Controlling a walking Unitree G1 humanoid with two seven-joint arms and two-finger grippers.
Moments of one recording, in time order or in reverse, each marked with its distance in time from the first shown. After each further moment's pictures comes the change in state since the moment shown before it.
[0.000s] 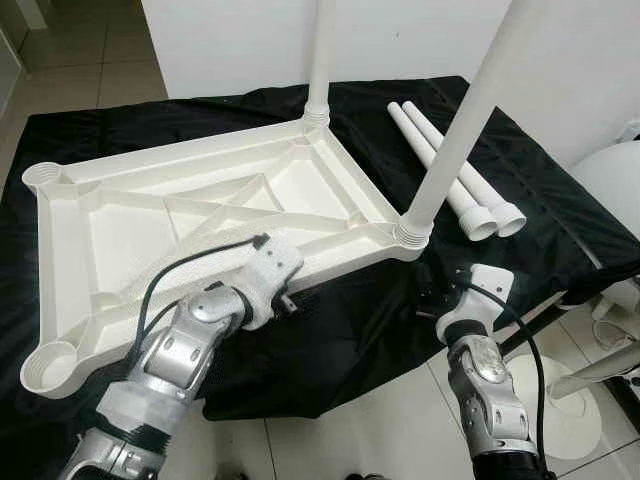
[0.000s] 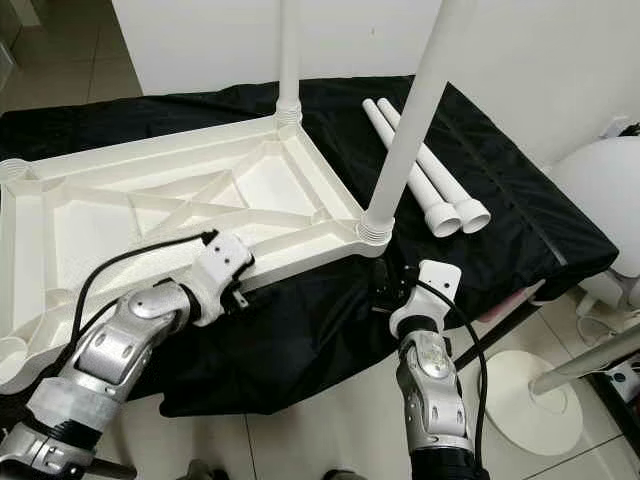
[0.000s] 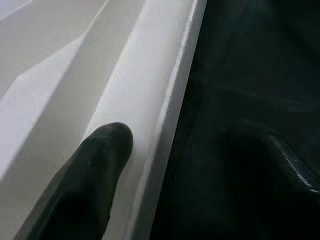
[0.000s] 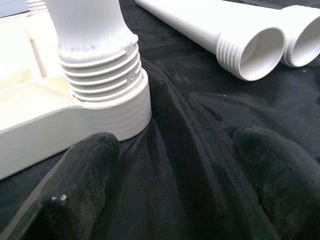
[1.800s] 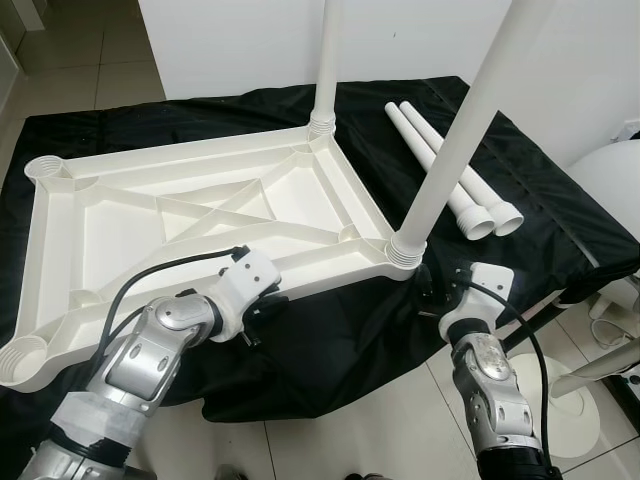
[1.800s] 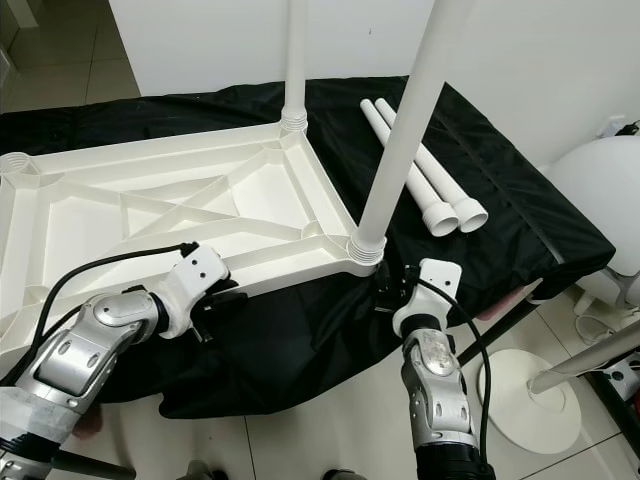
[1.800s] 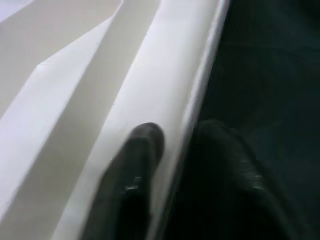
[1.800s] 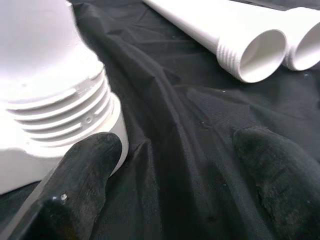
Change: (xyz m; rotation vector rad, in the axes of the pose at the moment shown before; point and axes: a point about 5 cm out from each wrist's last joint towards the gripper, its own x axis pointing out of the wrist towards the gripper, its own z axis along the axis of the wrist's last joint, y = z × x) left arm -0.027 0.005 -0.005 0.016 0.044 -0.079; right arm 0.002 -0.003 -0.001 -0.028 0.013 0.069
